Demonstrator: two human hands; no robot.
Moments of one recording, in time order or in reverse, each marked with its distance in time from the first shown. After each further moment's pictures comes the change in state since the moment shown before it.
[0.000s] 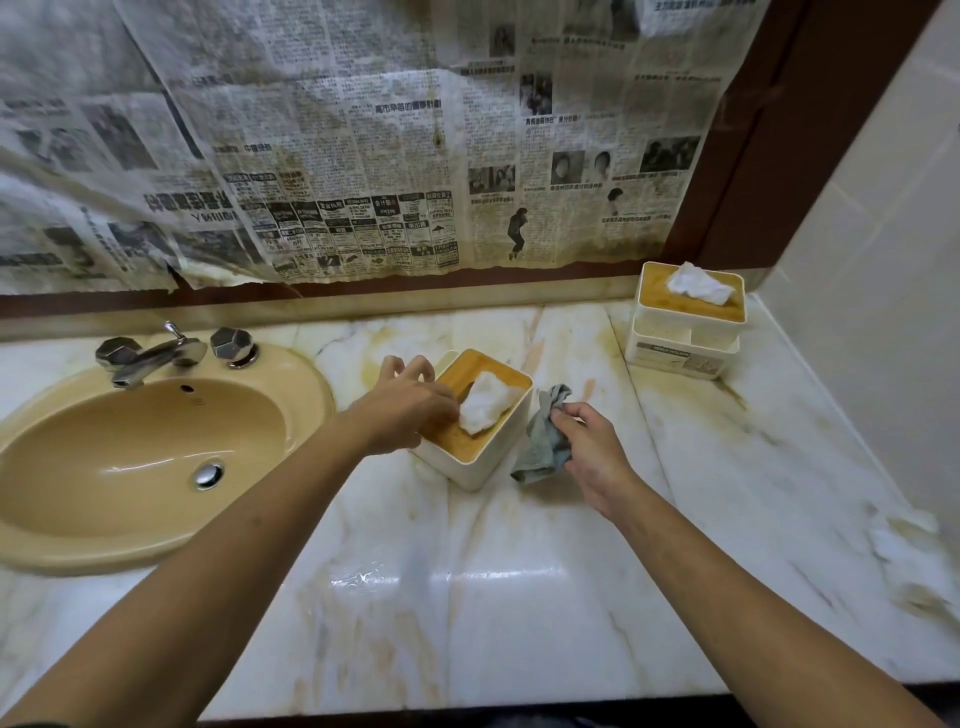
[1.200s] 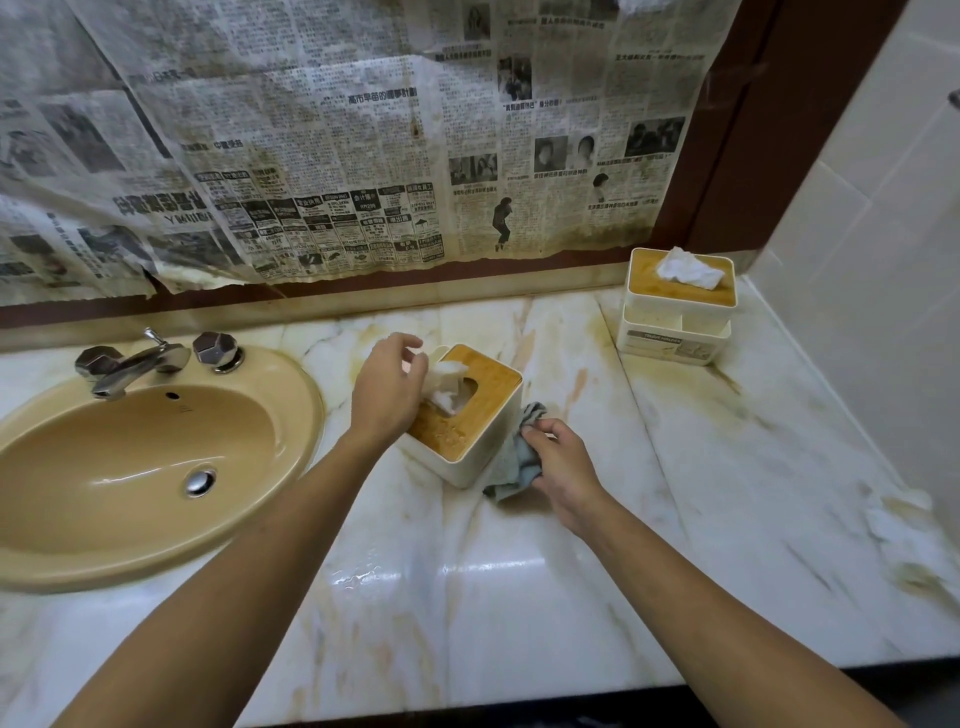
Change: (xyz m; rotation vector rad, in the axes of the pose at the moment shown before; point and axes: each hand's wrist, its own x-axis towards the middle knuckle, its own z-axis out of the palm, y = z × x) left_hand 0.022 0.017 0.008 -0.863 0.568 -0.693; right_hand -0.011 0.023 0.021 0.079 0.013 0.075
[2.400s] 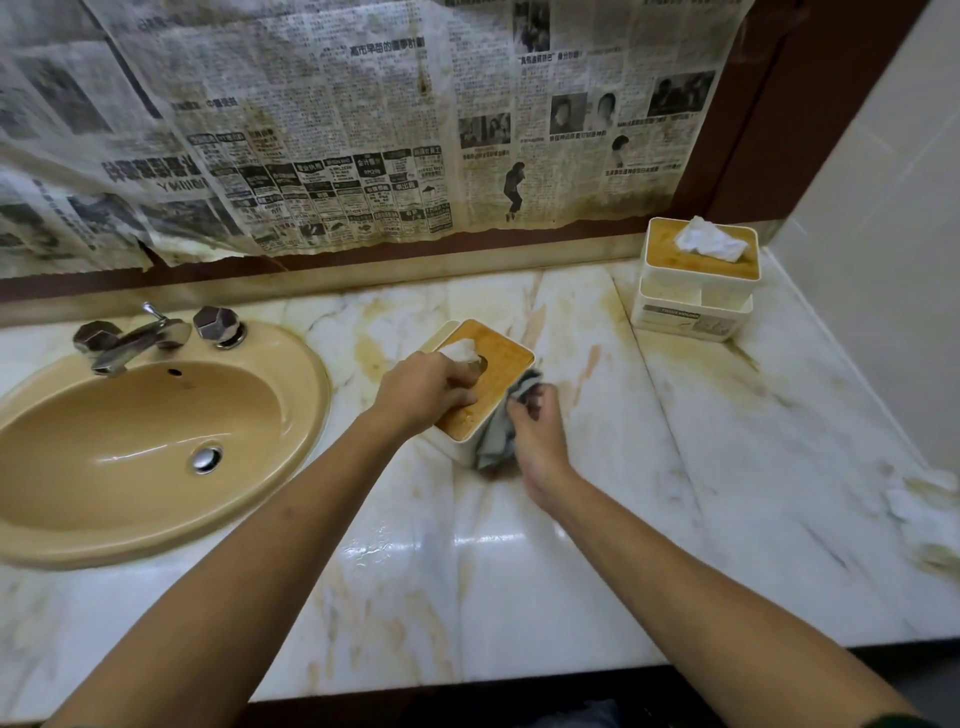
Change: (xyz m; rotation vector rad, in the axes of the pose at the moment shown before) left_hand -0.005 -0.002 0.008 0.401 -0.483 0.141; right_hand 0.009 0.013 0.047 -0.027 0.091 -0.142
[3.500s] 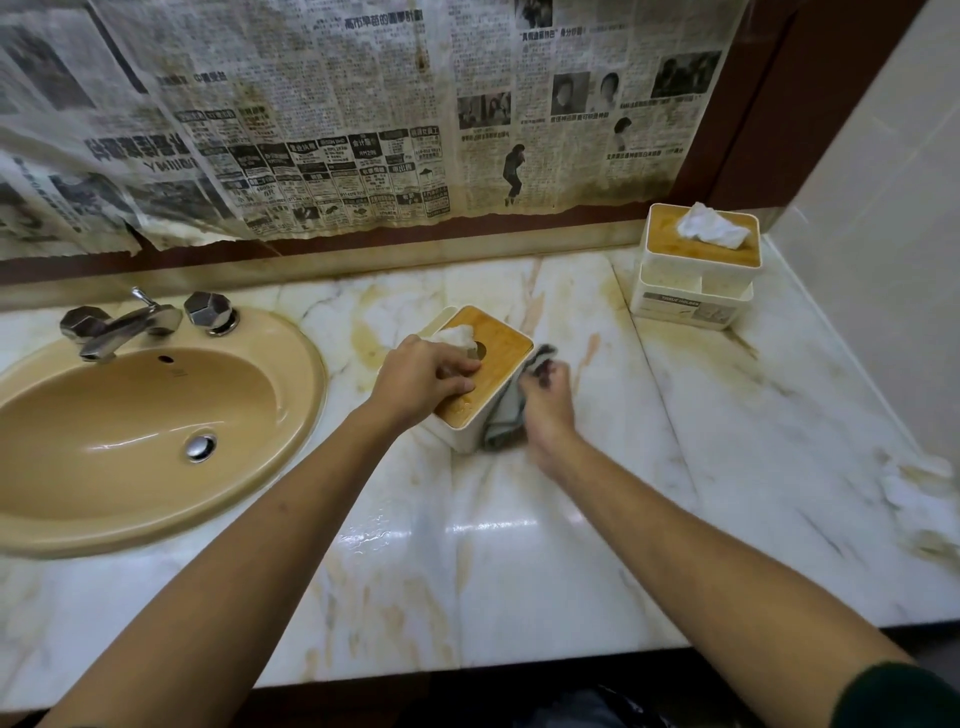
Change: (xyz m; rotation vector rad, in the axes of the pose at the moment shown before) left_hand -0.002 -0.010 0.010 -0.228 0.110 0.077; right_hand 0.018 -0.013 -0.001 0.031 0.073 0.066
